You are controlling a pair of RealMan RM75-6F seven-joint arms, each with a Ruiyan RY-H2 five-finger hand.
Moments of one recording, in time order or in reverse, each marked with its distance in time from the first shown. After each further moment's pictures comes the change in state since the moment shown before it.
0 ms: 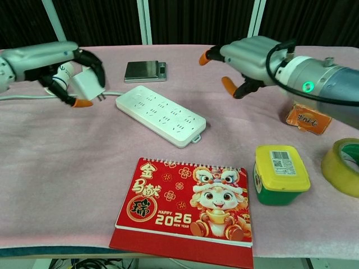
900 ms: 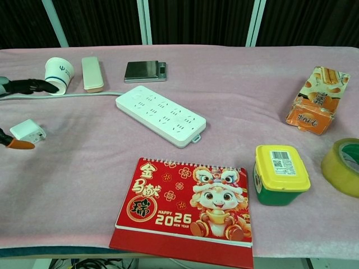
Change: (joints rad) left arm 0.233 0.067 0.070 -0.084 -0.012 0.147 -0.084; right arm -0.451 0.393 -0.170 -0.142 -0.125 0.371 0.279
